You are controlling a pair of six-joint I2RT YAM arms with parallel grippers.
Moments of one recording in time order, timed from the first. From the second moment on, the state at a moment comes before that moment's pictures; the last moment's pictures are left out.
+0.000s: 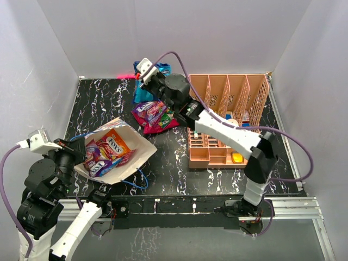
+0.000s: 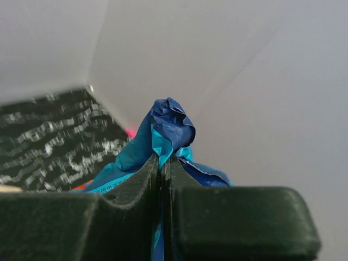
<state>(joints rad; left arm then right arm) -0.37 0.37 1.12 -0.89 -0.45 -0.54 0.91 1.74 1.71 0.25 0.16 -0.52</state>
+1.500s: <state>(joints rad) -0.37 0.40 1.13 -0.89 -0.45 -0.53 0.69 2.33 1.92 0.13 -0.11 -0.45</state>
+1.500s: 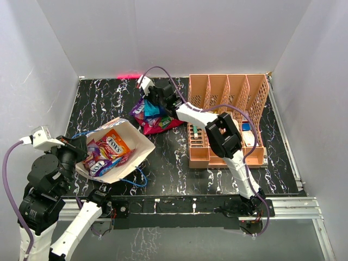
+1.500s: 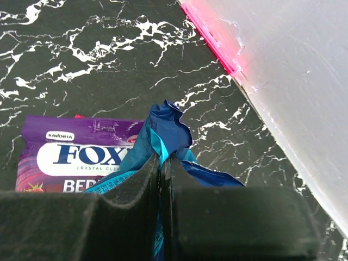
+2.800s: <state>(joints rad) -0.37 0.48 1.15 -0.86 -0.32 -0.48 0.73 1.93 1.74 -0.15 -0.13 -0.16</state>
